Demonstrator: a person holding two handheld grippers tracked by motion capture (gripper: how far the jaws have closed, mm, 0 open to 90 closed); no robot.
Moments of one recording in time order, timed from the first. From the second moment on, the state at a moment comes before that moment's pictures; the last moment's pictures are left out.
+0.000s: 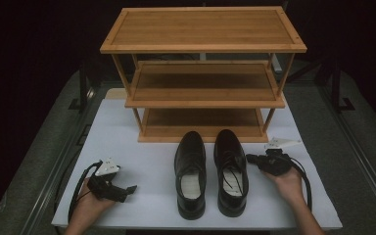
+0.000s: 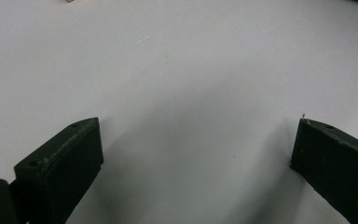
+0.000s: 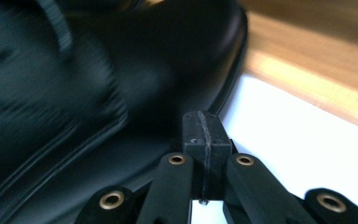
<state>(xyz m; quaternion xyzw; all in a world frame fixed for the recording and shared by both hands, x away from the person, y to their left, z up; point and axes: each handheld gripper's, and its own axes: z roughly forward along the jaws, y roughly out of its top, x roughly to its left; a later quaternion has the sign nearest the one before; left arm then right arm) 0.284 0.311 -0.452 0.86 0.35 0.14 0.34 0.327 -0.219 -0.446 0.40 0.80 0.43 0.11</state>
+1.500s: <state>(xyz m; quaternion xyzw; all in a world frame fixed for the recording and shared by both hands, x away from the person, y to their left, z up) 0.284 0.311 -0.452 0.86 0.35 0.14 0.34 0.283 -0.190 -0.454 0.36 0.82 0.43 0.08</state>
